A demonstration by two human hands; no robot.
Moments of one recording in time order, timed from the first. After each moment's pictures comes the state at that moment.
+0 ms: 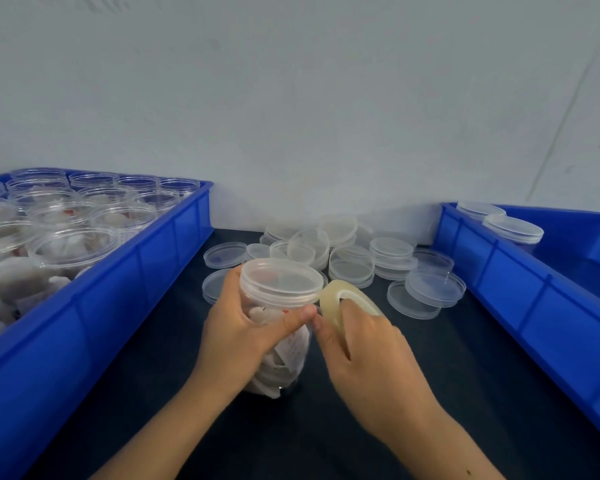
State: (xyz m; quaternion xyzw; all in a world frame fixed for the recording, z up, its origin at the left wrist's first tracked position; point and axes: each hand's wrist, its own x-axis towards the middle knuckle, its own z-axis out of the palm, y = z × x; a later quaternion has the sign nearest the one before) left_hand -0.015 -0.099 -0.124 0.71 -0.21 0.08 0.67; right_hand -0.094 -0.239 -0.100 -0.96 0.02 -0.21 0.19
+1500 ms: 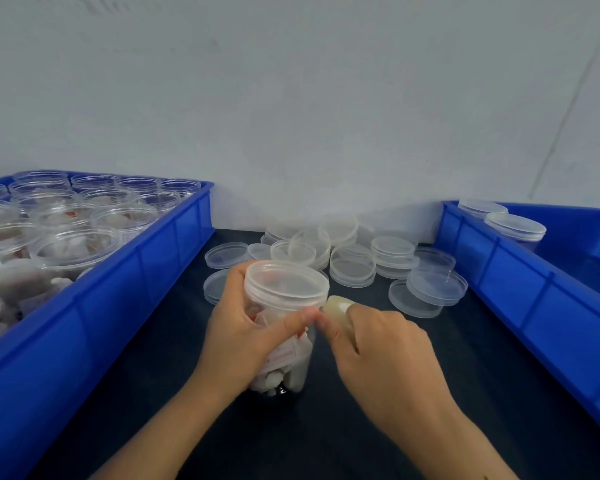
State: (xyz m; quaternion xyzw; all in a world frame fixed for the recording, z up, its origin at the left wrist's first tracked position) left_hand -0.018 -0.099 -0.122 0.68 -0.26 0.07 0.68; right_hand -0.099 -0.241 -0.090 -0.97 0.06 -0.18 0.13
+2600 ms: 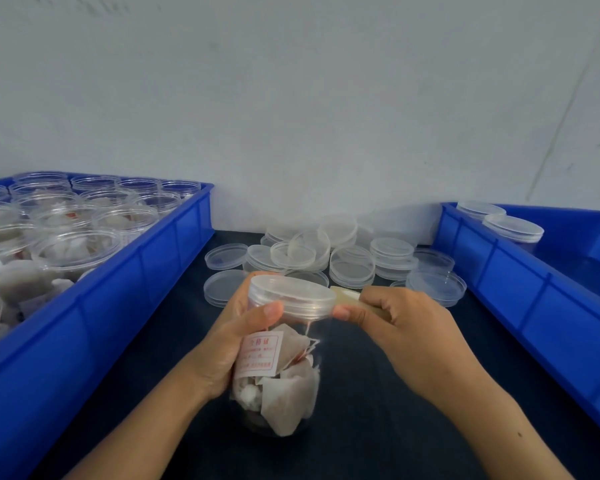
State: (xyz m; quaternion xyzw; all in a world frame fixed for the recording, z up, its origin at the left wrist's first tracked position) left_hand -0.007 -0.087 -0.118 0.55 -0.25 -0.20 0.77; right_hand -0.092 -0.278 -0.076 -0.96 0.02 -0.17 0.22
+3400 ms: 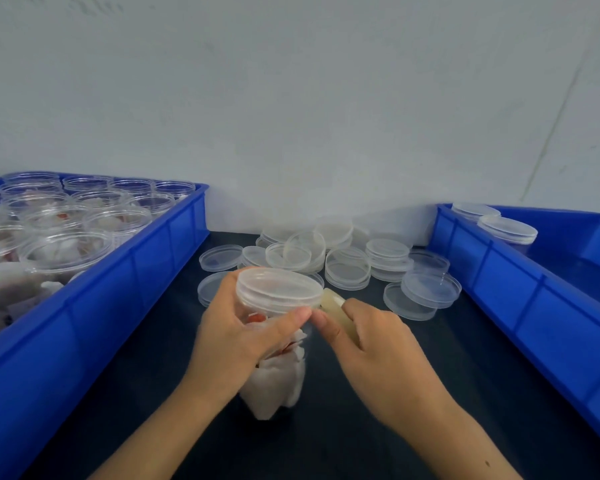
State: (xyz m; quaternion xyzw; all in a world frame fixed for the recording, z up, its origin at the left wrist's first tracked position) left_hand -0.020 -0.098 -0.116 0.70 -0.24 0.07 0.67; right_hand -0.093 -0.253 -0.091 -0.96 0.02 -0.17 0.24
